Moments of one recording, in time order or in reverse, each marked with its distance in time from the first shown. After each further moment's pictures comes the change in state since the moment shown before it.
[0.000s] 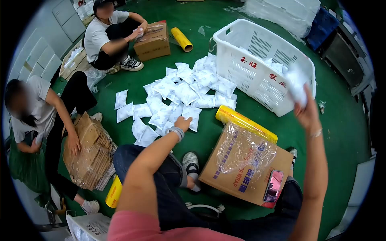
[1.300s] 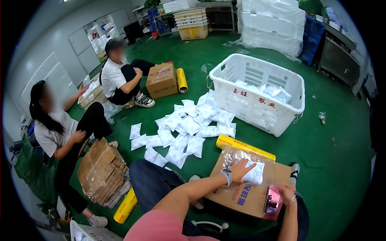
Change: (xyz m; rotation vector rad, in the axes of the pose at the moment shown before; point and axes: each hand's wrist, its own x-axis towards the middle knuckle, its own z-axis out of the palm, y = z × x) left_hand -0.210 0.130 0.147 0.791 -0.210 1.261; right_hand -0.199 0.169 -0.153 -0.174 0.111 0.256
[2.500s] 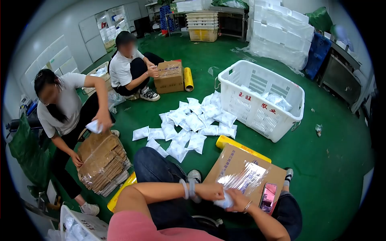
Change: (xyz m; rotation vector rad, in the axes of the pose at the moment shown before) left_hand -0.148 0.023 -0.071 -0.698 -0.211 0.295; right_hand -0.010 0.055 0.153 -1.382 -0.663 -0.672
